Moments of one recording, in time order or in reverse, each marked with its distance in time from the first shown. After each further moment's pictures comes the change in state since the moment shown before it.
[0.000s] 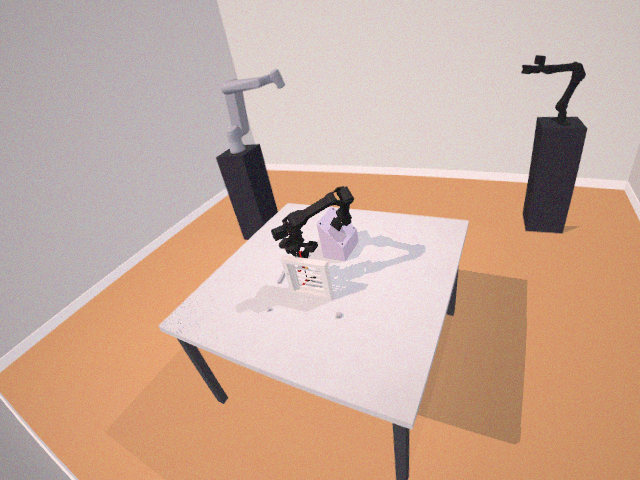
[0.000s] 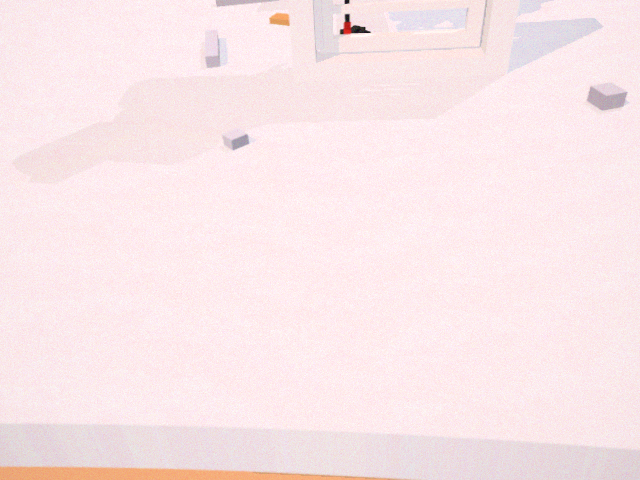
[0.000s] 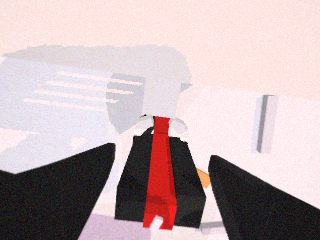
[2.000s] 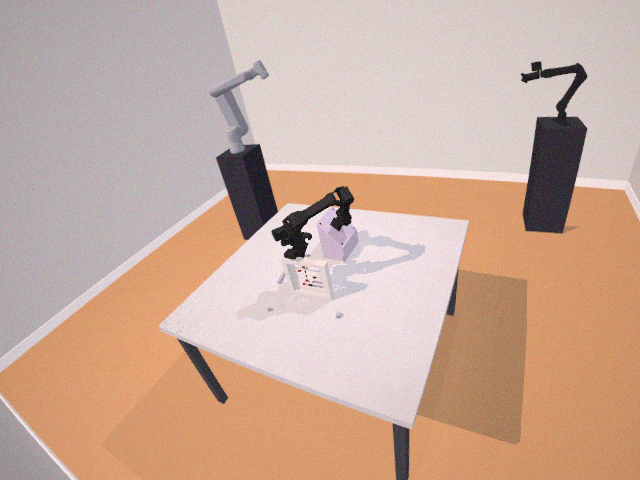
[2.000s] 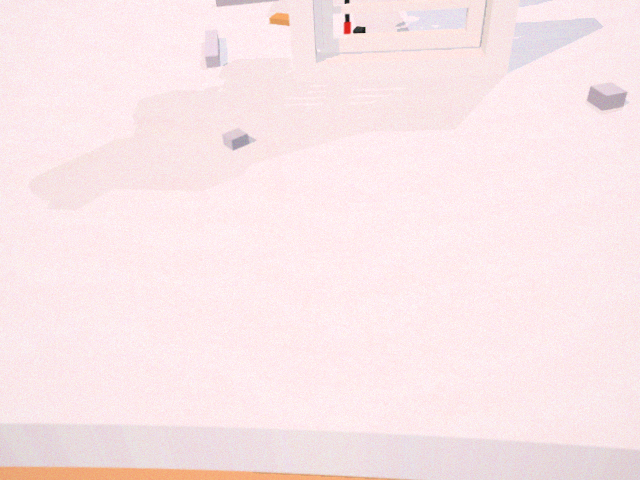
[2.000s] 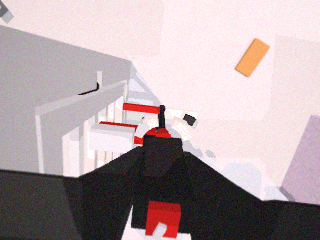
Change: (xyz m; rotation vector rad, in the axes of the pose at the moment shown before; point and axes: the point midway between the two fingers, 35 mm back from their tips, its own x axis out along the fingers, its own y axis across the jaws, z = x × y) arm 0.004 -0.001 -0.003 1.585 0.004 -0.005
